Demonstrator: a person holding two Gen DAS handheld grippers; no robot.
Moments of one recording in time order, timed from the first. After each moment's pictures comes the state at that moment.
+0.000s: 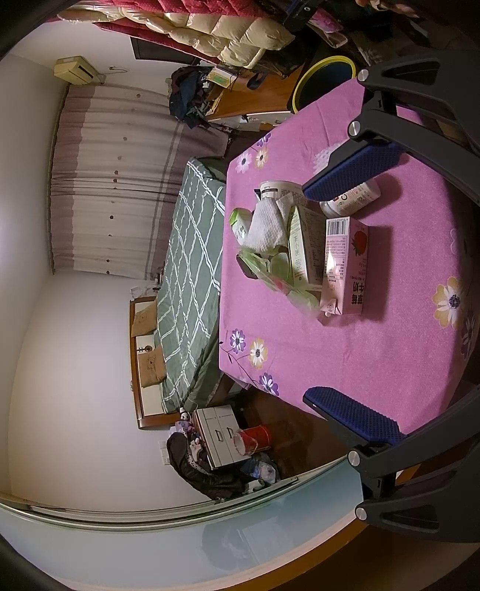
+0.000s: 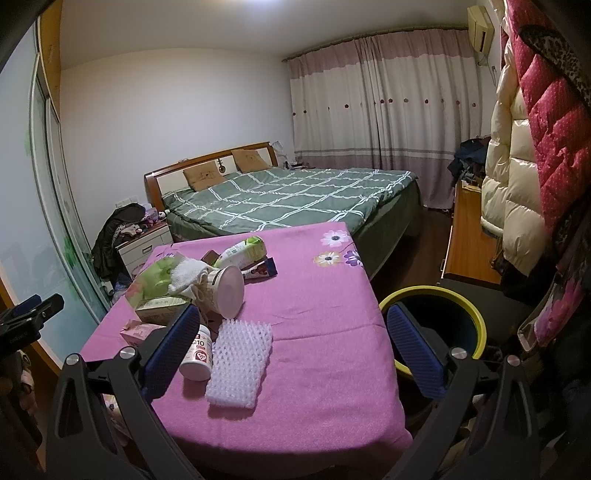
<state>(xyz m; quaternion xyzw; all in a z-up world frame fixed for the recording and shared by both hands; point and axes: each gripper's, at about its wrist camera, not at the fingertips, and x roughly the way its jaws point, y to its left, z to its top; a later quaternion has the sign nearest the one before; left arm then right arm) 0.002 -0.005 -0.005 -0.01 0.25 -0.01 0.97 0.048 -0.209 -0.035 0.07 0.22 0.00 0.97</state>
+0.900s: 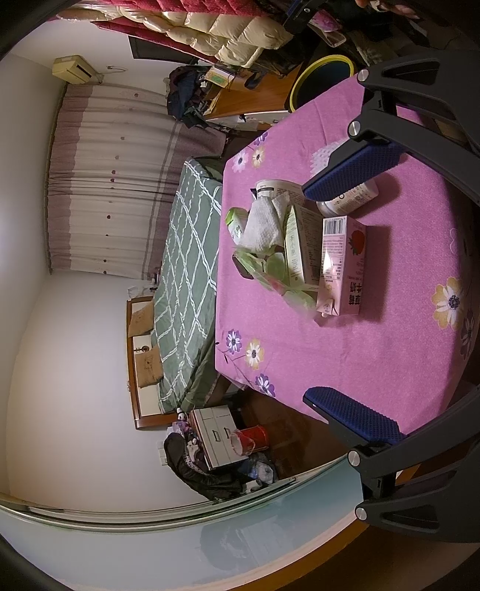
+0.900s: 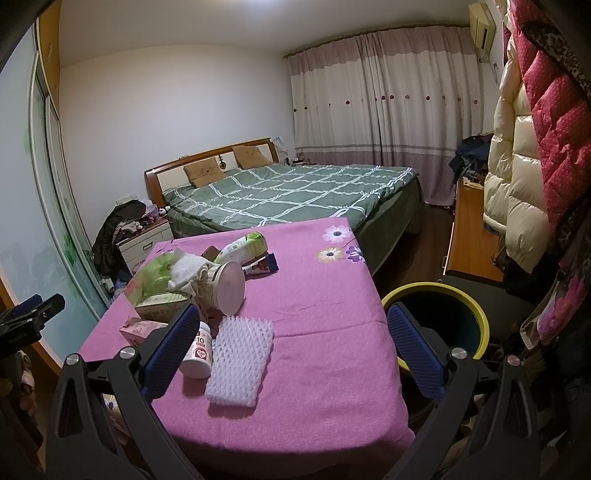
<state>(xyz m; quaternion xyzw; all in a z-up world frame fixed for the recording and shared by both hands) 0.006 -0.004 -0.011 -0.01 0.25 -0.01 0.97 0.050 -0.207 -0.040 0.07 0.23 0.00 0.97</state>
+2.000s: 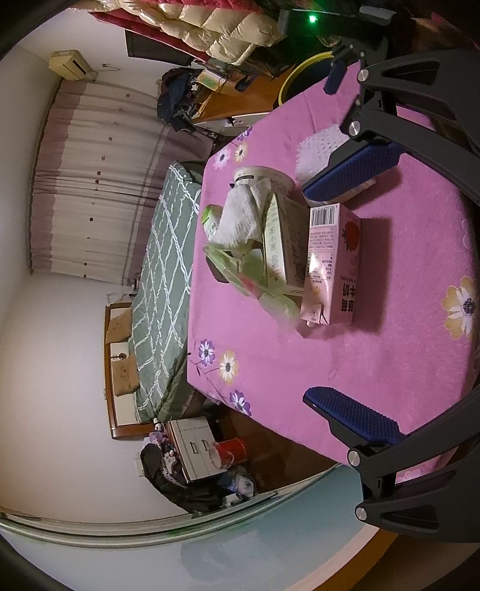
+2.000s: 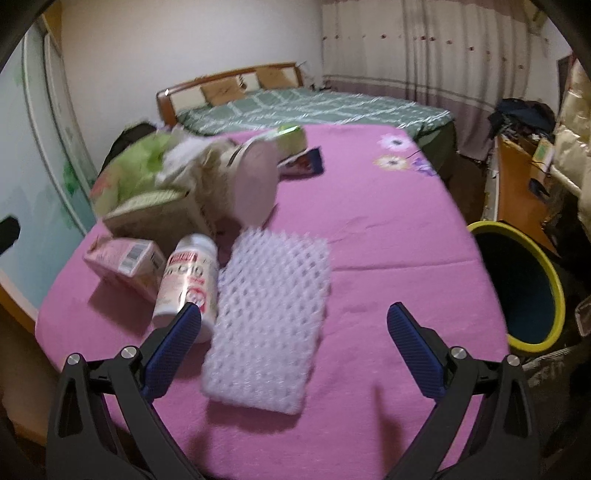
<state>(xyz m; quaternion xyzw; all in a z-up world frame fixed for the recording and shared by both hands) 0.056 -0.003 -0.056 -0.03 0.30 -0.03 0.95 0.157 -0.134 -0.154 0.03 0.38 0.06 0.92</state>
